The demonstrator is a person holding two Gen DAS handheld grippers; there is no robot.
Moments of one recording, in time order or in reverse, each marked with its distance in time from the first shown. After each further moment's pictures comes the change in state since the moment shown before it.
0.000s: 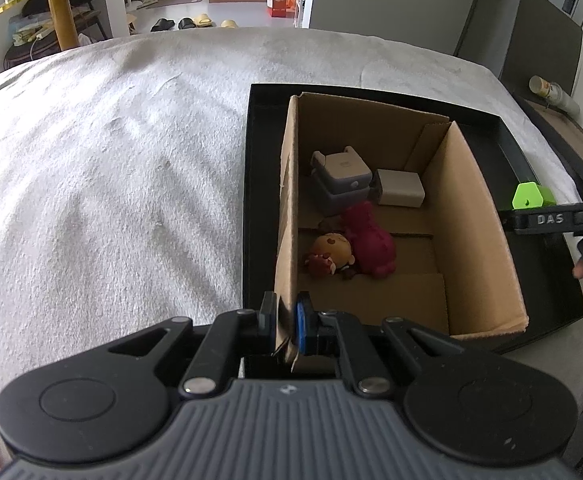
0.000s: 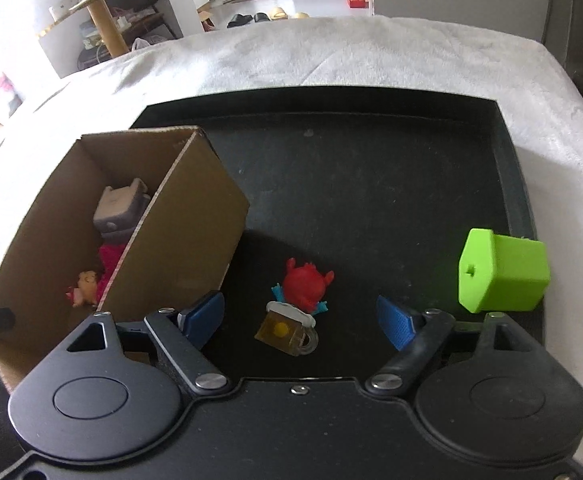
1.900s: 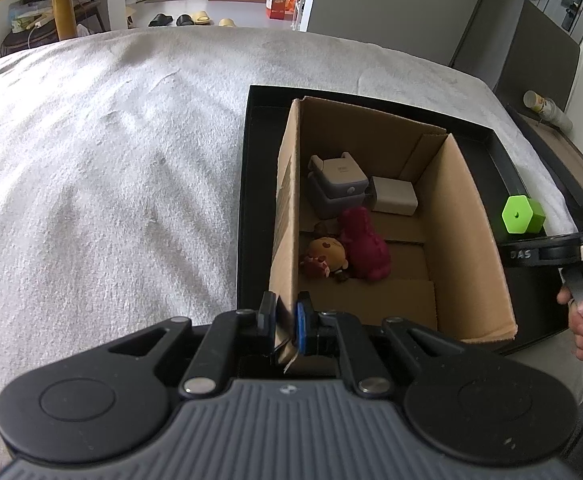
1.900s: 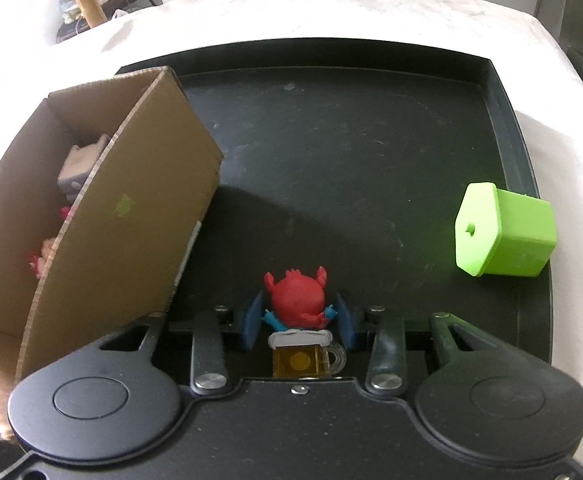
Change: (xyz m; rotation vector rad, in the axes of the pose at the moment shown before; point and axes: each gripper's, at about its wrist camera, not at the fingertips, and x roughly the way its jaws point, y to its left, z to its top) left arm -0.002 0.009 0.000 -0.039 -0.009 -0.048; right arm 0.016 0.000 -0.012 0.014 0.085 -0.060
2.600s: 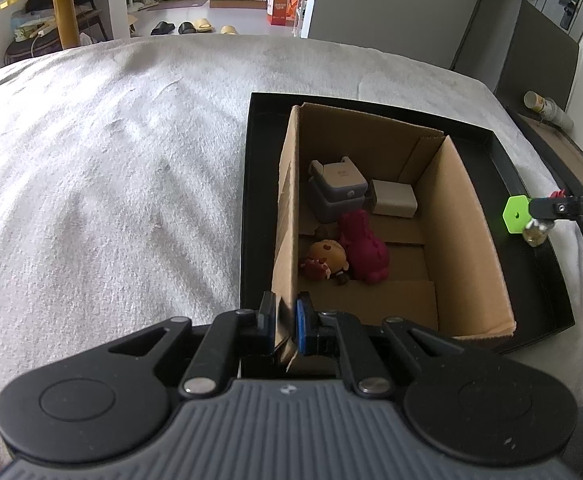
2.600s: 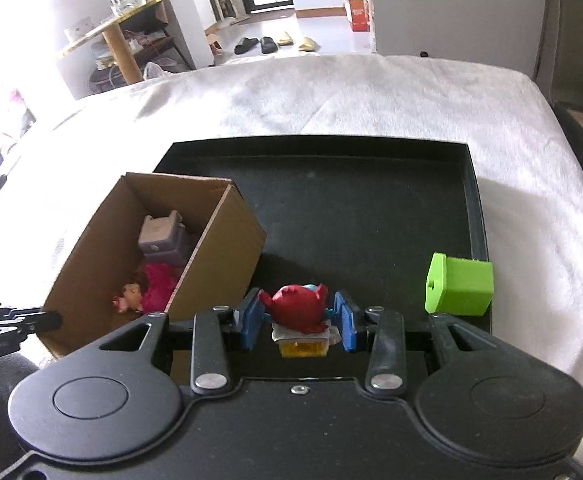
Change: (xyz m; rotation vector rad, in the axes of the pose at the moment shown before) left arm -0.007 -0.004 -0.002 0.013 -0.021 0.017; right arm -0.090 -0.001 0.014 -0.030 -0.147 0.068
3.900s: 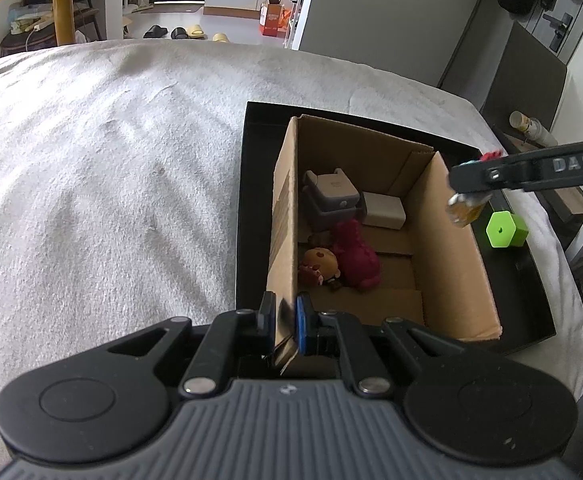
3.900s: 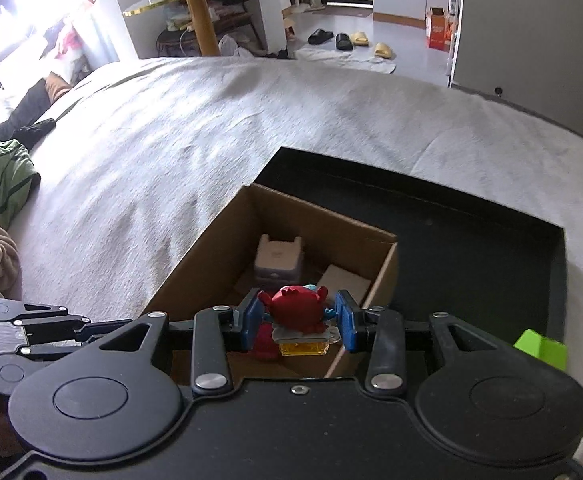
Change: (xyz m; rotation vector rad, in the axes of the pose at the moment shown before) left arm -0.005 0.014 -0.004 -0.034 -0.039 -0.073; right arm 0.012 0.111 0.041 -0.199 0.043 0.076
